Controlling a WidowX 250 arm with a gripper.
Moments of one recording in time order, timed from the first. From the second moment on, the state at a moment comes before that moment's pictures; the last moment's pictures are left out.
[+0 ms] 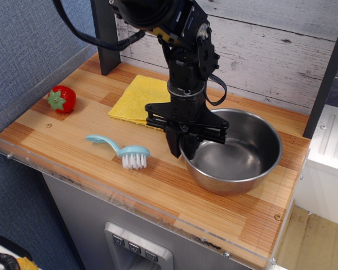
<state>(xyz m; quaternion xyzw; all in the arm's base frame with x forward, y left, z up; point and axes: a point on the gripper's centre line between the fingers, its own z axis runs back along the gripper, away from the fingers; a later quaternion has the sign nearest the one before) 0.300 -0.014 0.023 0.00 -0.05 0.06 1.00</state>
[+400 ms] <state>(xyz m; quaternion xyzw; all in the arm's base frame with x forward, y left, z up) 0.296 -0.019 0.056 -0.01 -0.08 0.06 1.00</state>
